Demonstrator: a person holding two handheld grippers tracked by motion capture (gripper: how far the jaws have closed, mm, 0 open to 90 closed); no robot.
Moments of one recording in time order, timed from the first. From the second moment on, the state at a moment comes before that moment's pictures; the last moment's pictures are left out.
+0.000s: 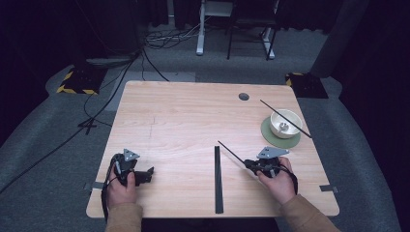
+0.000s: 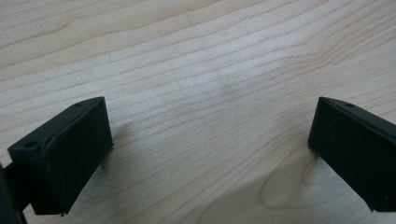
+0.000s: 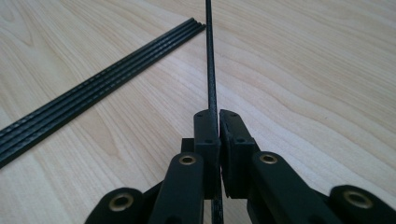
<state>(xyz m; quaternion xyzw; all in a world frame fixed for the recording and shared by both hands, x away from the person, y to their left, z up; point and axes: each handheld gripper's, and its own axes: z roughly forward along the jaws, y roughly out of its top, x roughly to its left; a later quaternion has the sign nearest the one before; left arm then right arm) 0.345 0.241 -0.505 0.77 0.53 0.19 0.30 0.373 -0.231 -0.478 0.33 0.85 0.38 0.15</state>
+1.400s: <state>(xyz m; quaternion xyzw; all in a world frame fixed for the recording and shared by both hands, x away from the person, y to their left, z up) 0.345 0.241 -0.505 0.77 0.53 0.19 0.30 0.394 -0.313 -0.342 0.32 0.82 0.44 0.19</state>
